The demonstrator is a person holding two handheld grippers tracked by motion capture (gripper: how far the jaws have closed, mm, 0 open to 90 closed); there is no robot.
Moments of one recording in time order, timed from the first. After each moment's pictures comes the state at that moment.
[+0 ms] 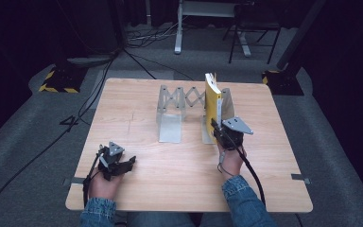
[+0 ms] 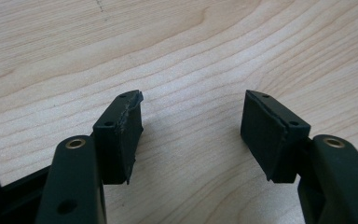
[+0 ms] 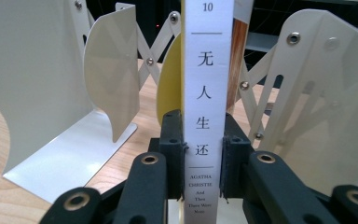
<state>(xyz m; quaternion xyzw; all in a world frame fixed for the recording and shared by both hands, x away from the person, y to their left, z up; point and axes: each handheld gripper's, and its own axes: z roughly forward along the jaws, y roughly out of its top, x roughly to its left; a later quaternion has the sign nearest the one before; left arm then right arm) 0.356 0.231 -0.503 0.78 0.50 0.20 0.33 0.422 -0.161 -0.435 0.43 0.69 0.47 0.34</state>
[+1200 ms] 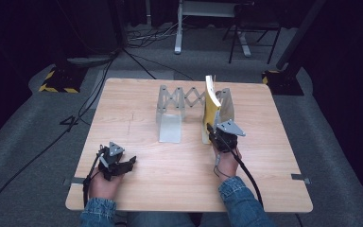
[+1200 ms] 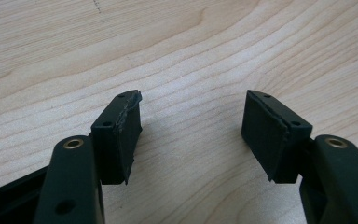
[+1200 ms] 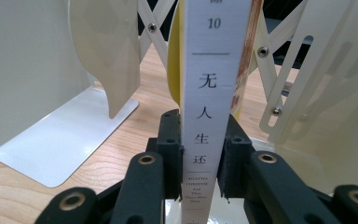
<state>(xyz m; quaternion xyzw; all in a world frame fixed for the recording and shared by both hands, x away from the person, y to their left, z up) 0.356 0.231 -0.504 0.78 0.49 0.20 0.34 0.429 -0.151 -0.461 0.44 0.70 0.45 0.33</state>
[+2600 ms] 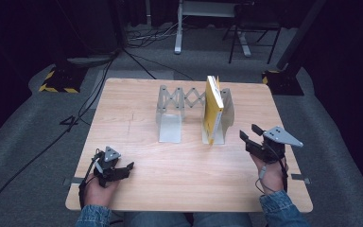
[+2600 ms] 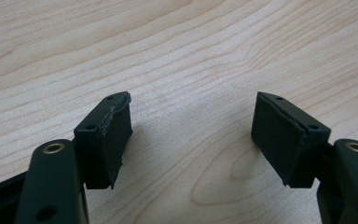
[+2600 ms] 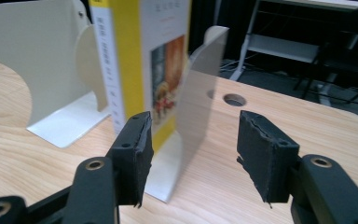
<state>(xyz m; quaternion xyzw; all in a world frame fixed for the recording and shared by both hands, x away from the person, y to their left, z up) 0.340 0.242 -0.505 0.79 0.48 0.19 0.34 0.364 -0.262 -0.397 0.41 0.70 0.48 0.33</state>
